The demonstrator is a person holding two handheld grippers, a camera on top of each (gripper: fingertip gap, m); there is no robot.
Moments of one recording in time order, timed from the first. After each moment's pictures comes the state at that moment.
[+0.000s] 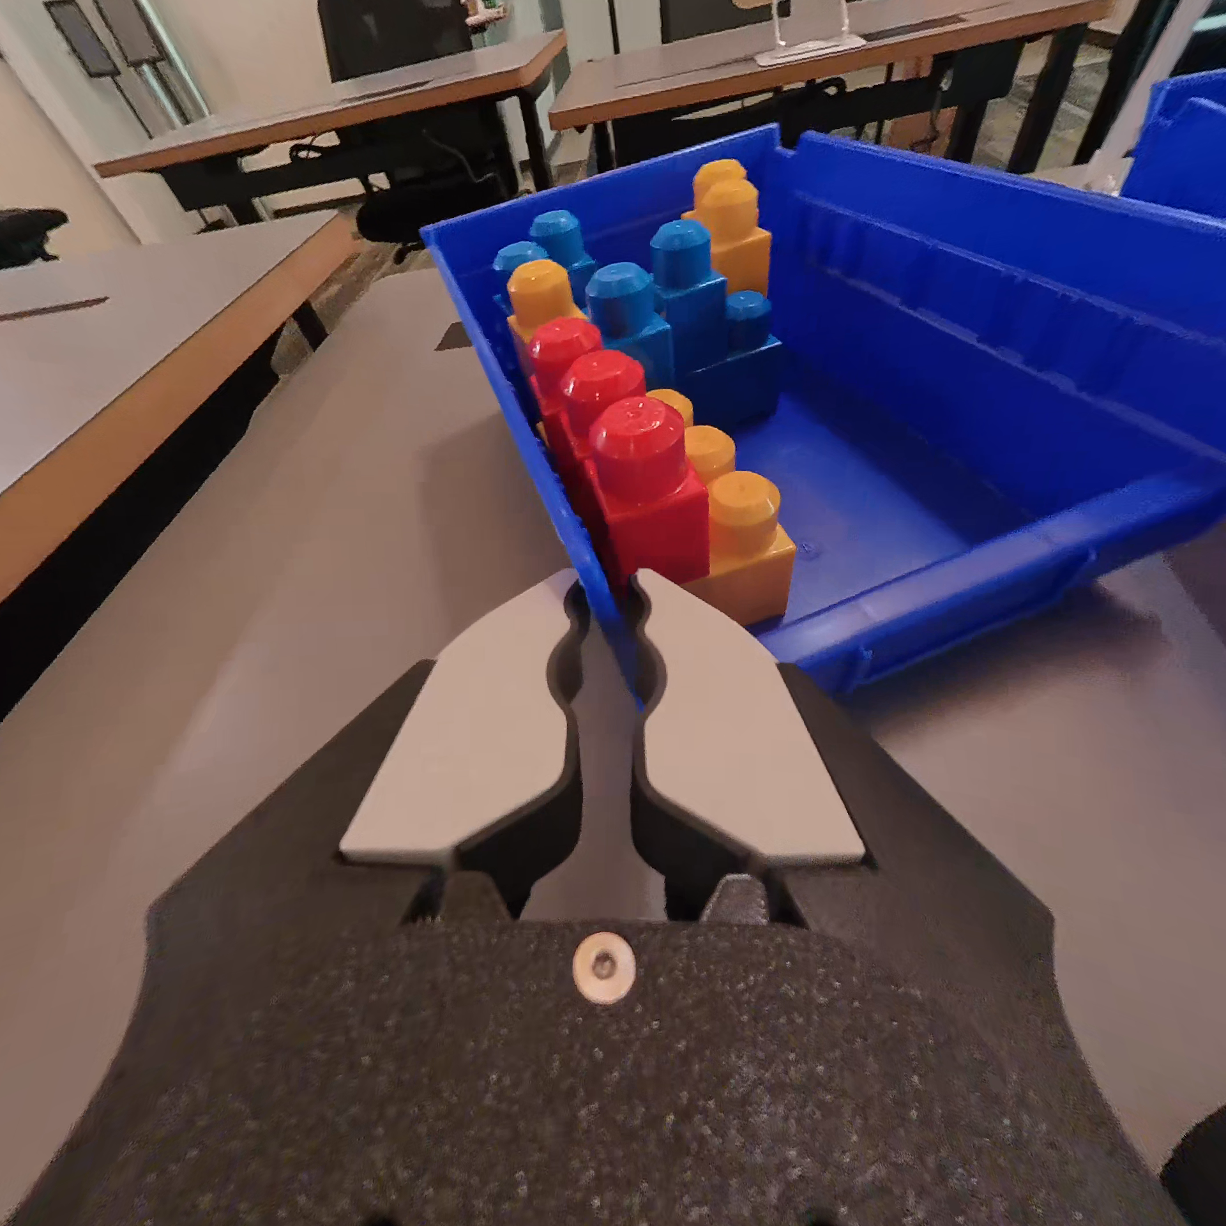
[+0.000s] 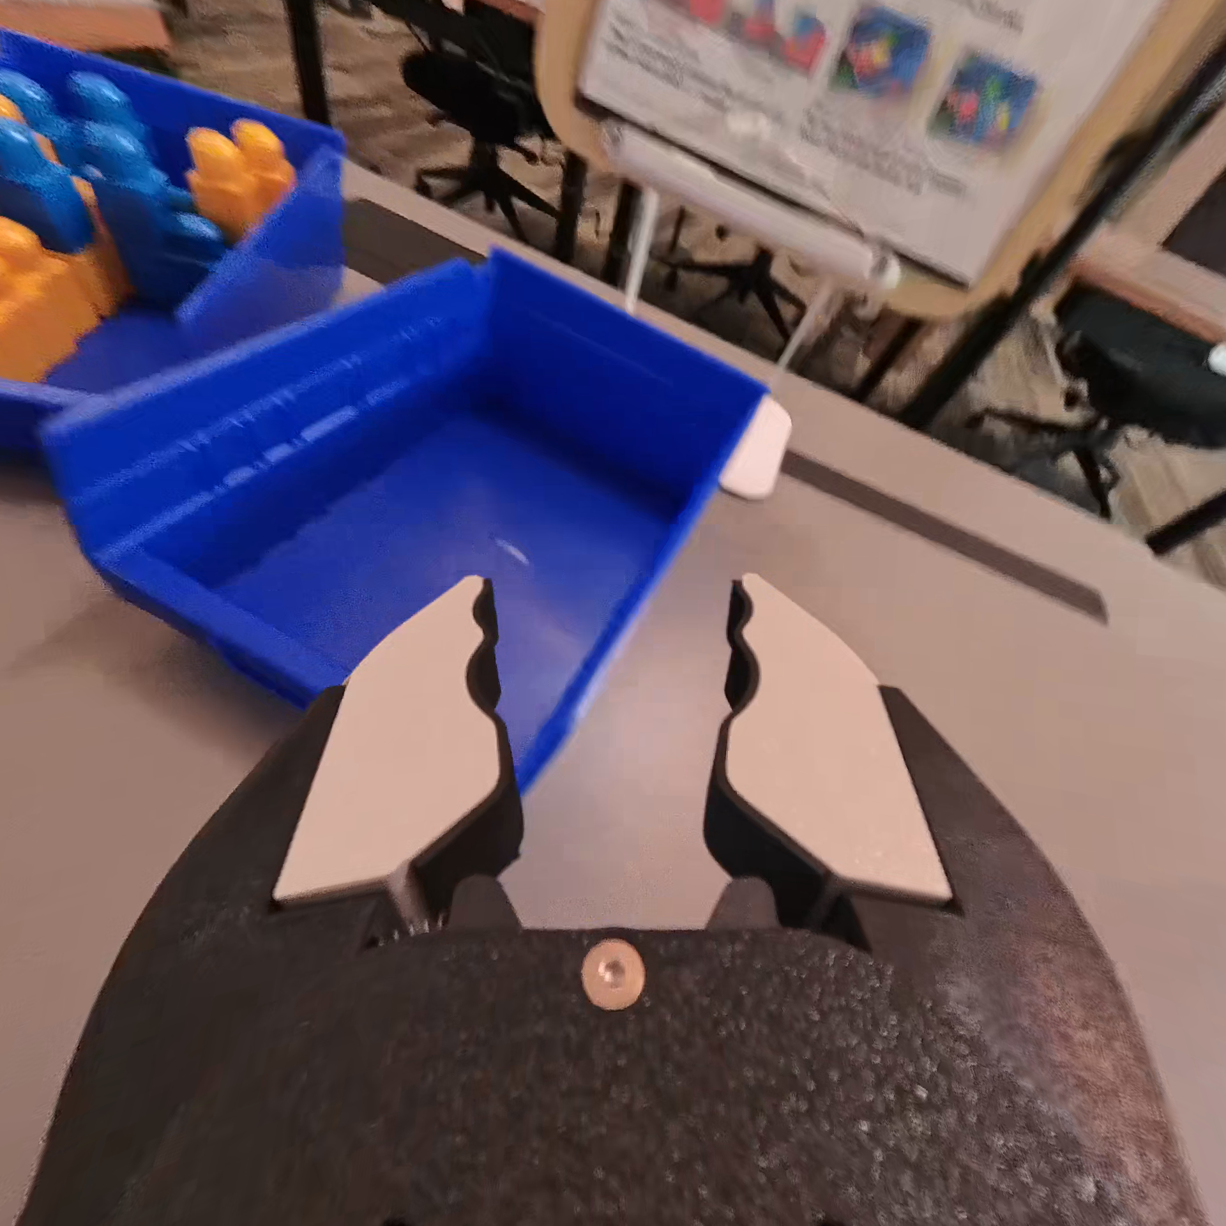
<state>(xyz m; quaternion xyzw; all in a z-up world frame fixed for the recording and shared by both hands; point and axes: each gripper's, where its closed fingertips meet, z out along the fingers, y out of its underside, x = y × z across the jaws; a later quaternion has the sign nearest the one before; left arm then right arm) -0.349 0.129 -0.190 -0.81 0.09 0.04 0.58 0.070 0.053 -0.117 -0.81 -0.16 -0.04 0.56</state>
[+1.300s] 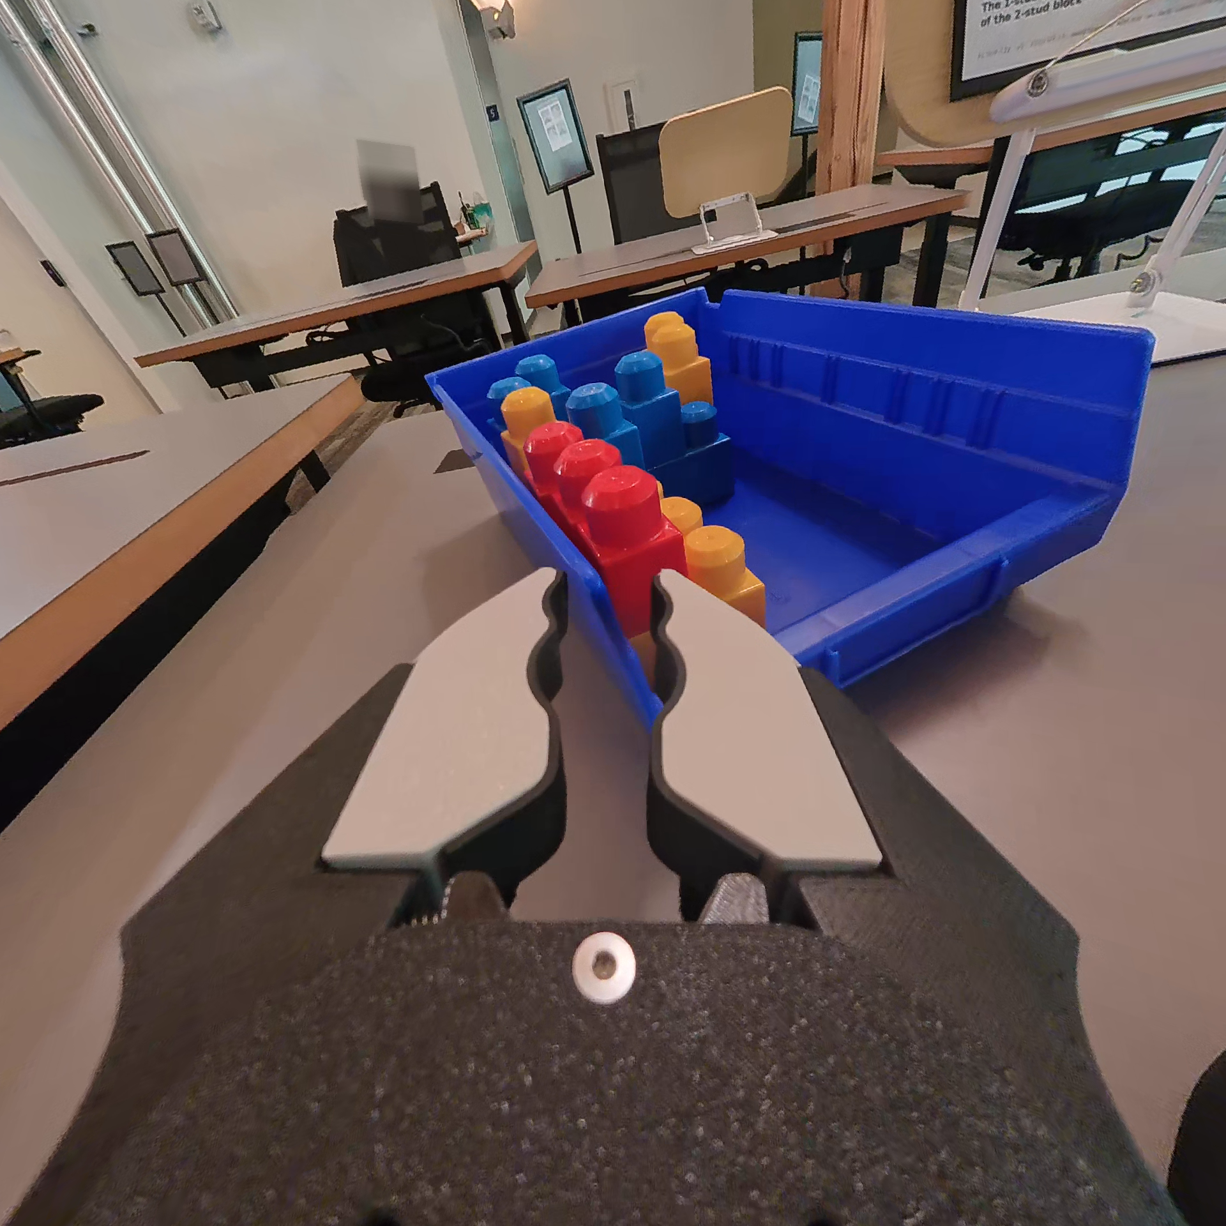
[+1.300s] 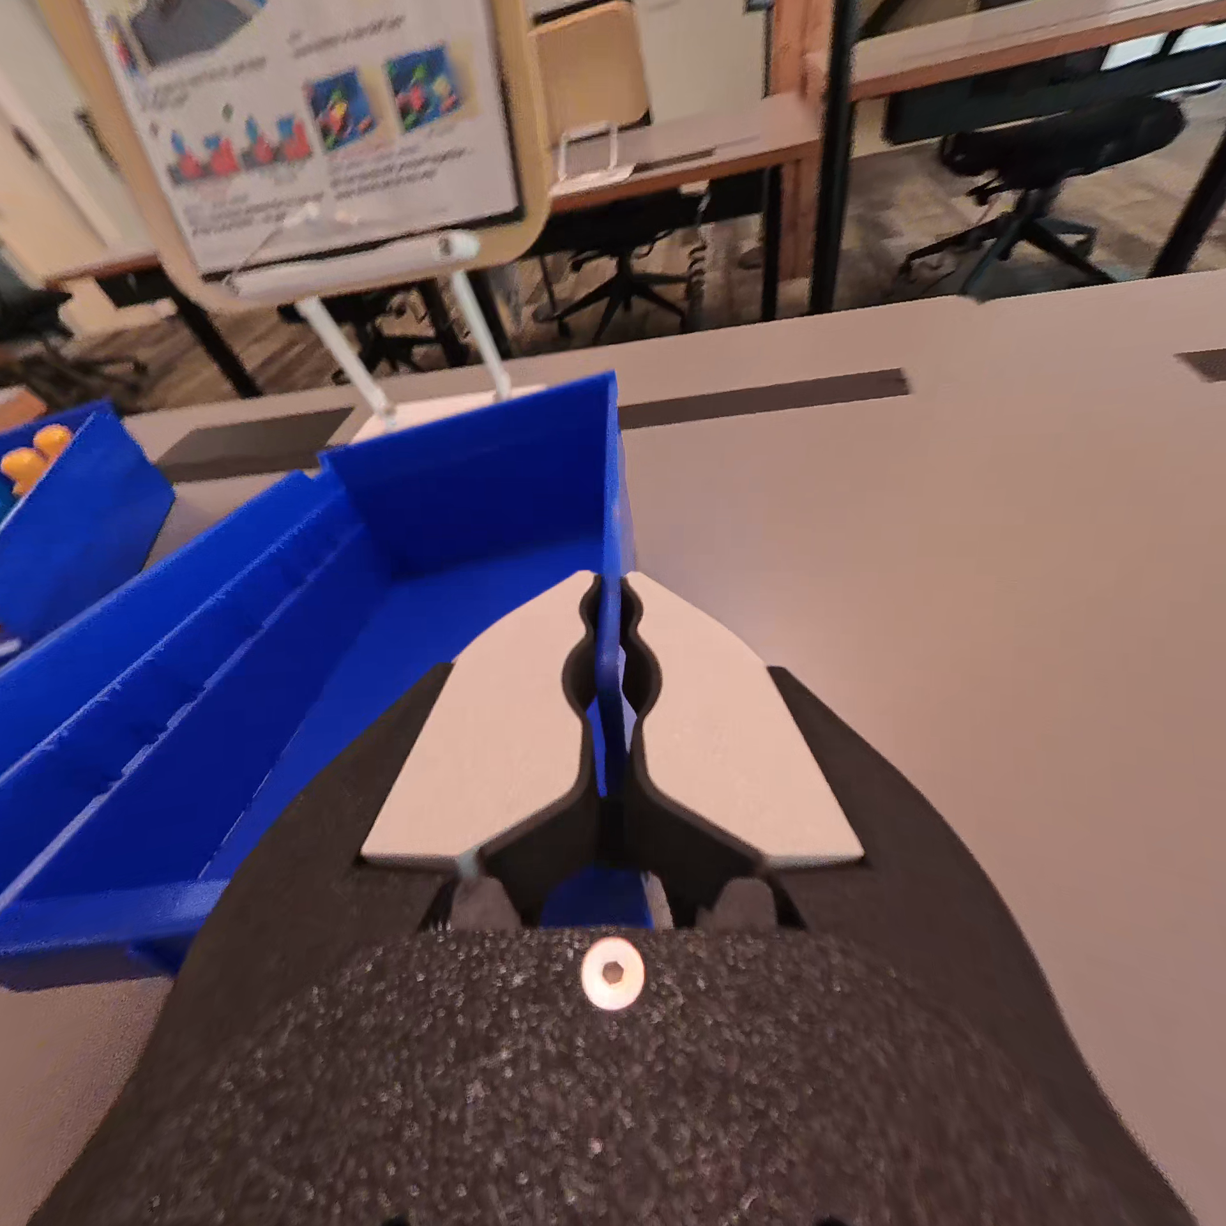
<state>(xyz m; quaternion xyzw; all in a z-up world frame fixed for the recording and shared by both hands) -0.340 0.116 -0.168 -0.74 0.12 0.02 0.66 0.277 0.017 -0.109 -0.79 0.08 0.06 0.61</state>
